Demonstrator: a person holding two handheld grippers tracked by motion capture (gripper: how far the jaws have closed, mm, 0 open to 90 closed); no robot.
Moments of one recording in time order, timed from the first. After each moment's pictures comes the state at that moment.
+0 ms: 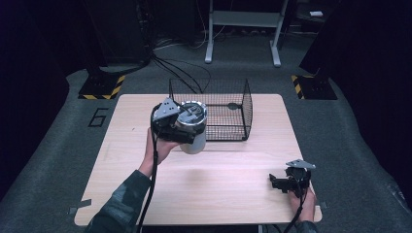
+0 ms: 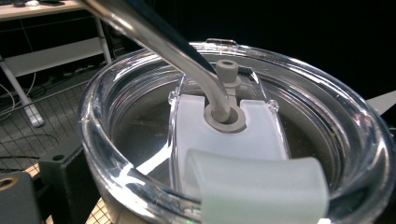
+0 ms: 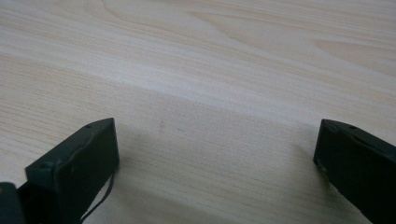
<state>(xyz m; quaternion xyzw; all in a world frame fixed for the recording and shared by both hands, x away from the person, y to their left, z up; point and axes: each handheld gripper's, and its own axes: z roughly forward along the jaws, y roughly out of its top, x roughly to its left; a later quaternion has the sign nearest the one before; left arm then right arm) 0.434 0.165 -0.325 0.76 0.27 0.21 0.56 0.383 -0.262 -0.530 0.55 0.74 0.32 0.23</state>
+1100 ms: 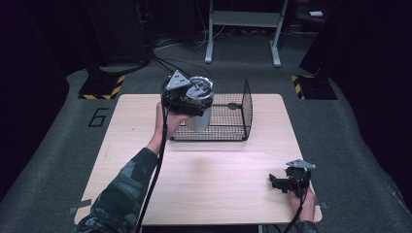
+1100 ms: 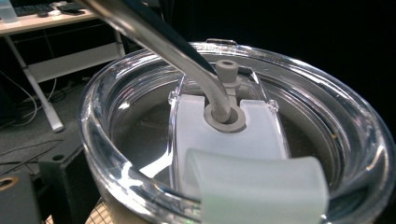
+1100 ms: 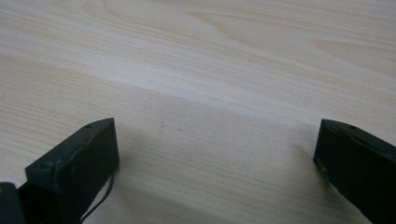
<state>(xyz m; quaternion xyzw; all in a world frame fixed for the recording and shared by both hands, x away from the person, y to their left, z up) 0.493 0.142 -0.292 0.75 0.29 0.24 0.54 0.383 -0.263 -0.530 0.55 0.74 0.31 0.23</state>
